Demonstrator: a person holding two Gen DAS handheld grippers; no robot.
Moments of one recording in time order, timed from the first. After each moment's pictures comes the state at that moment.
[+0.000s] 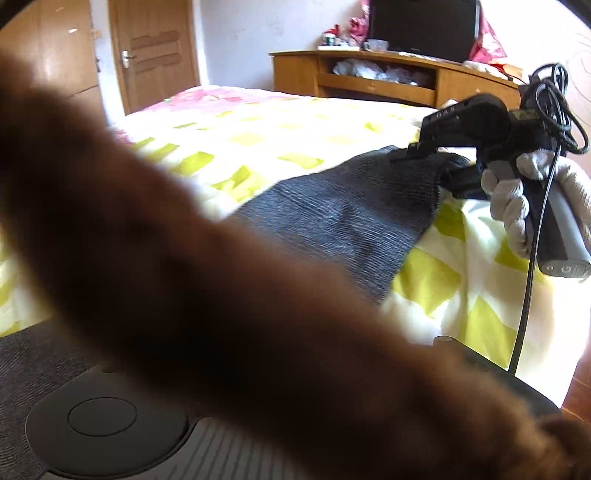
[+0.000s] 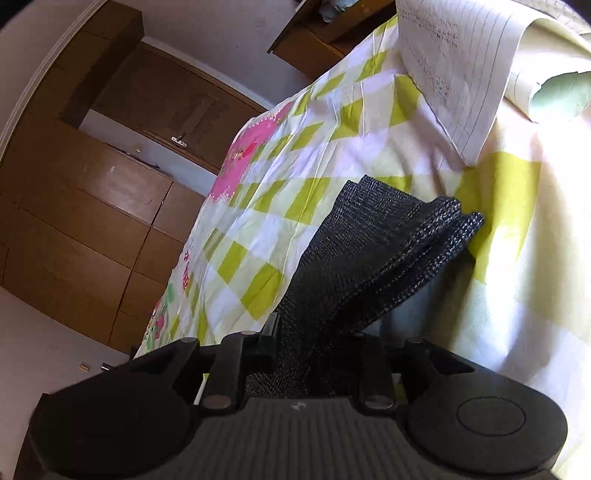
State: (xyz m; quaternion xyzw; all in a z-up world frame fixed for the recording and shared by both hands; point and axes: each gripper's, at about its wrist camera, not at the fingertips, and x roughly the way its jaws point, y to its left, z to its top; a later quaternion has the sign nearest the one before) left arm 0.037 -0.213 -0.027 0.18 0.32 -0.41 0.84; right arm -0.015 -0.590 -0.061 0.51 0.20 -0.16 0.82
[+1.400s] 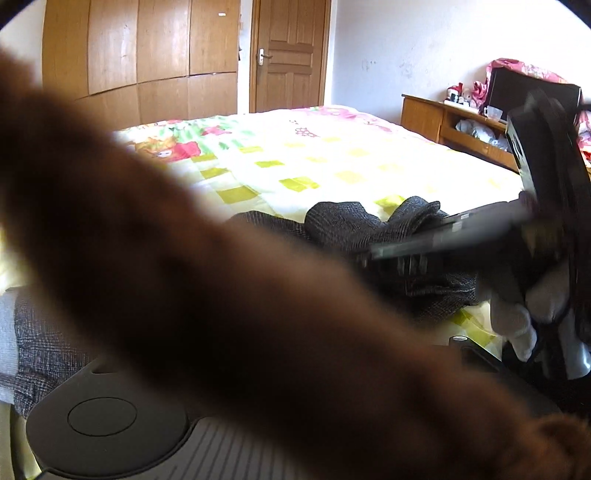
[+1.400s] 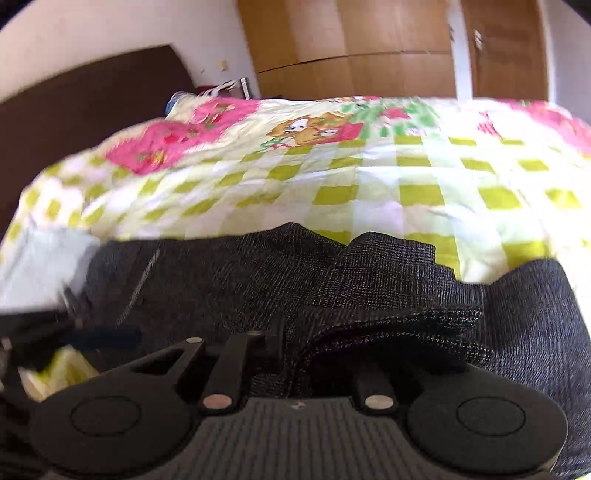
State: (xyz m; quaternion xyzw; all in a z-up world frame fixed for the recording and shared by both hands) left arm 0.029 0.046 0.001 0.07 0.31 -0.28 0.91; right arm 0.082 -0.225 -0.014 0.11 0.35 0.15 0.92
